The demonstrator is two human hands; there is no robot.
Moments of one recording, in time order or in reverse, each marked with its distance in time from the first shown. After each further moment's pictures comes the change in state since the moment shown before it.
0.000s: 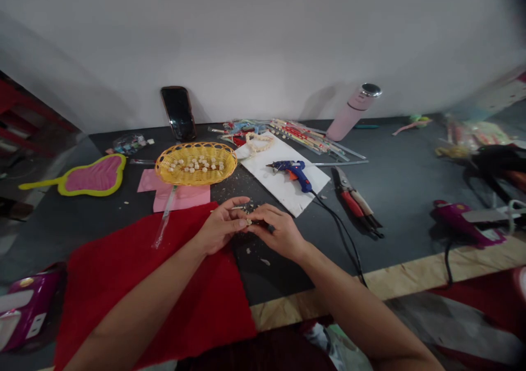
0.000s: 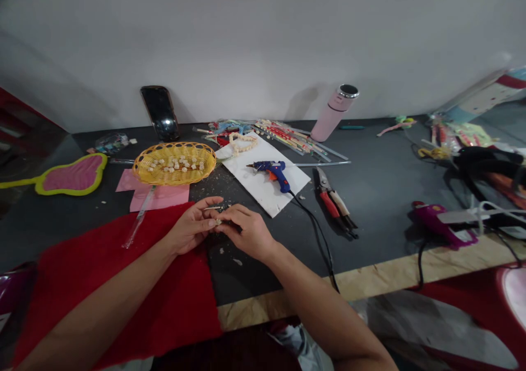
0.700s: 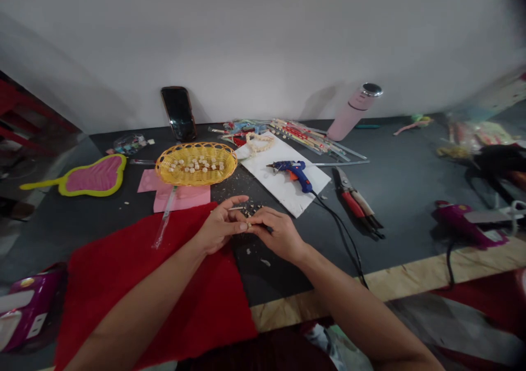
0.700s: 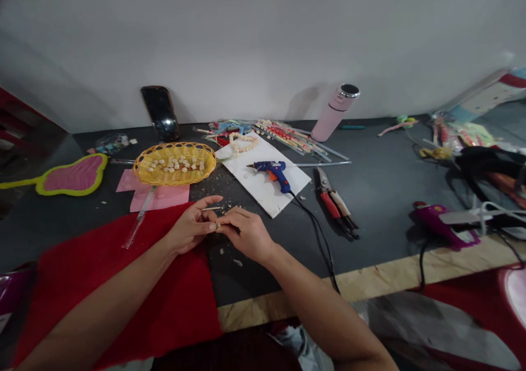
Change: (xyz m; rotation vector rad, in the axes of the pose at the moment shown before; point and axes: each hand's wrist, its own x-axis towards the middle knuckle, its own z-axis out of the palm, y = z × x) left_hand -0.001 0.001 -0.002 0.041 0.029 -0.003; right_hand -0.001 0.003 0.007 -0.002 0.026 -0.013
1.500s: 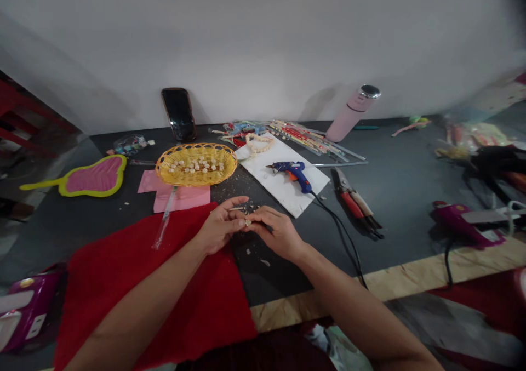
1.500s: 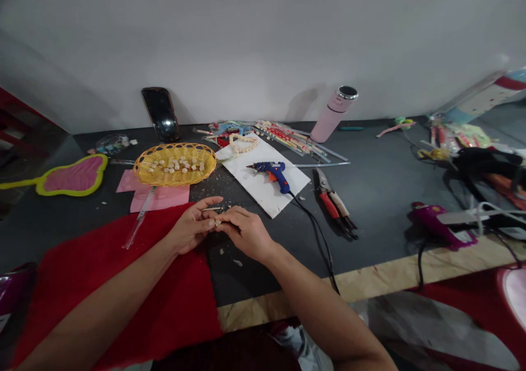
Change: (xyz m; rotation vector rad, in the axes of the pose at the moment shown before) left_hand 0.002 -0.001 0.000 -0.041 -0.005 0.014; right_hand 0.001 0.000 -0.002 0.028 -0.025 0.014
